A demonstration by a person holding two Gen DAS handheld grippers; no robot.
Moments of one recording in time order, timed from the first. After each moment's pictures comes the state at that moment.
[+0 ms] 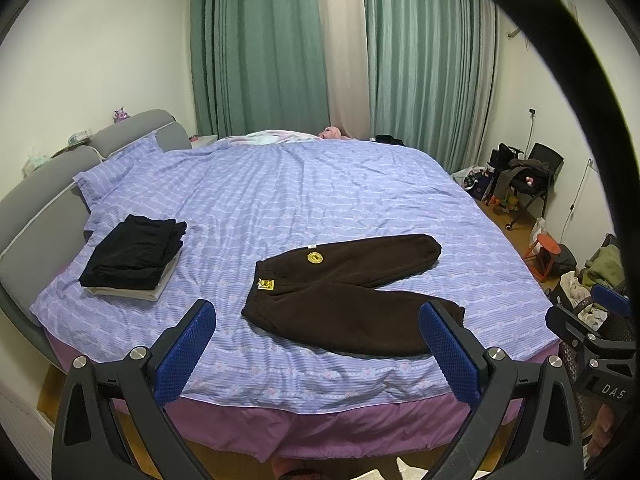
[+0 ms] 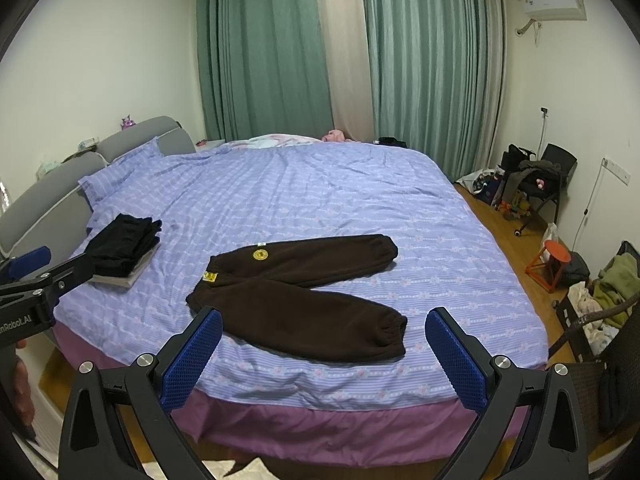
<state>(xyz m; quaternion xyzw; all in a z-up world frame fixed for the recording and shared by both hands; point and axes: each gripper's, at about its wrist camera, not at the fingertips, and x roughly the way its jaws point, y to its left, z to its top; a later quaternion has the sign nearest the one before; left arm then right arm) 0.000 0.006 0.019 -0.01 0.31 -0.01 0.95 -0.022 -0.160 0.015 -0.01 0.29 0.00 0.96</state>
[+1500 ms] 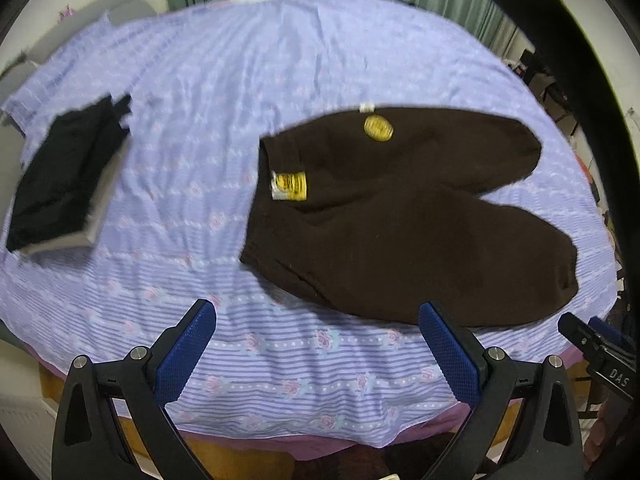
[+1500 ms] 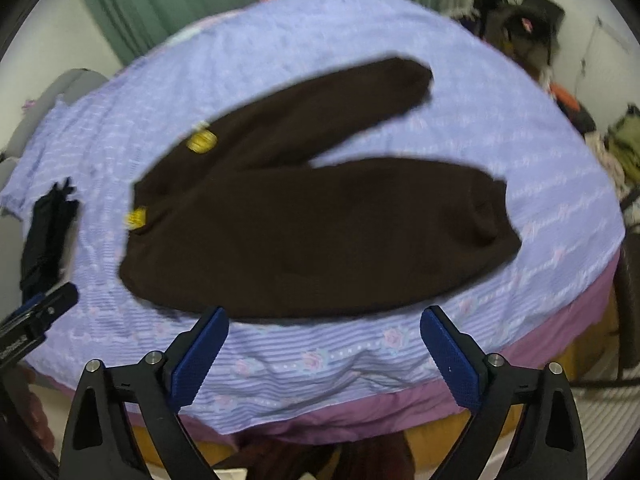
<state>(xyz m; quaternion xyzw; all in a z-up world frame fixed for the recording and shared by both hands) 0.246 0.104 -0.230 -0.01 0.56 -0.02 0.83 0.196 -0.113 -0.219 0.13 0.53 -0.09 0.83</state>
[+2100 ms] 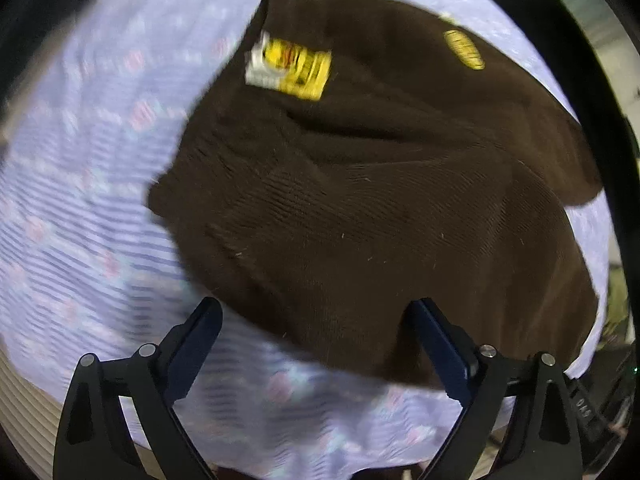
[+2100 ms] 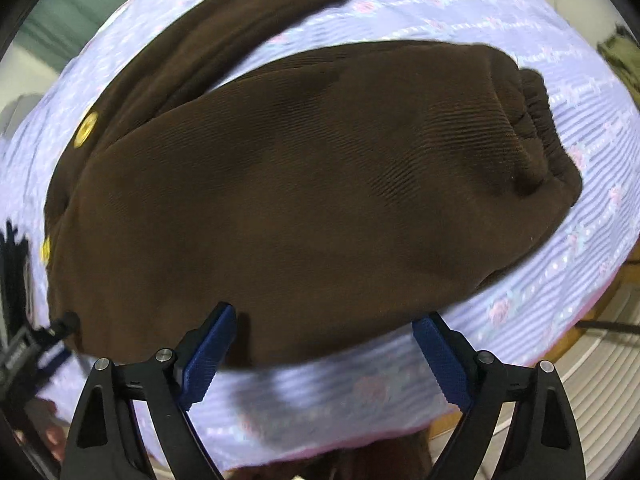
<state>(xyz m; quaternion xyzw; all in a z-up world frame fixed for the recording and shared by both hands) 0.317 0.110 -0.365 -0.16 0.67 0.01 0.73 0.255 -0.172 -0.337 0.22 0.60 -0.13 0.75</state>
